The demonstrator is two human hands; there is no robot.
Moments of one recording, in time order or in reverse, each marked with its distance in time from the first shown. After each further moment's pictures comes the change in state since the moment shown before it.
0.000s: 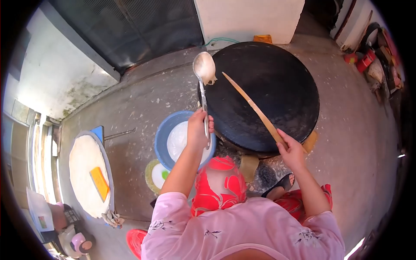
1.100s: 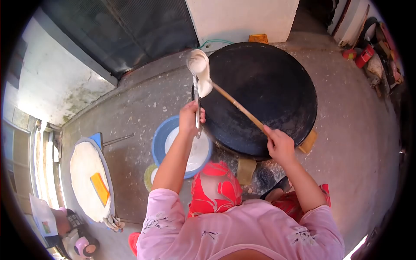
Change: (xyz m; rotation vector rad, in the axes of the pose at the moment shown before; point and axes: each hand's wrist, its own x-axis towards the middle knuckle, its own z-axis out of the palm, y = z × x) left_hand 0.049 0.010 0.010 0.136 0.053 0.028; right_hand 0.031 -0.014 0.006 -0.435 -0.070 -0.194
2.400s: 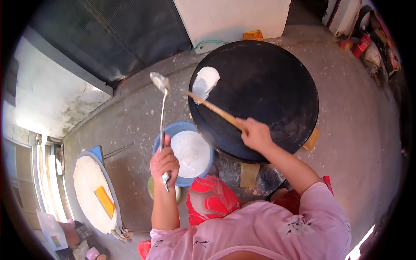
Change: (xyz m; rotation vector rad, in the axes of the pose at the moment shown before) left_hand -0.103 0.034 -0.063 -1.413 -0.698 -0.309; right_hand 0.067 -0.017 0.068 0.168 0.010 -0.073
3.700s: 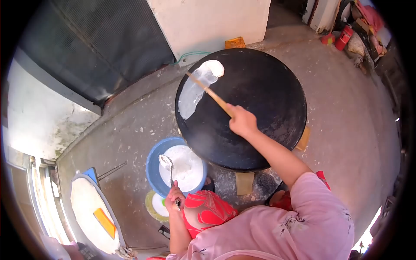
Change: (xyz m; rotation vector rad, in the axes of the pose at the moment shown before) left_hand -0.084 0.043 -0.110 -0.203 0.567 0.381; right_hand 0.068 0.029 0.013 -0.214 0.095 0.247
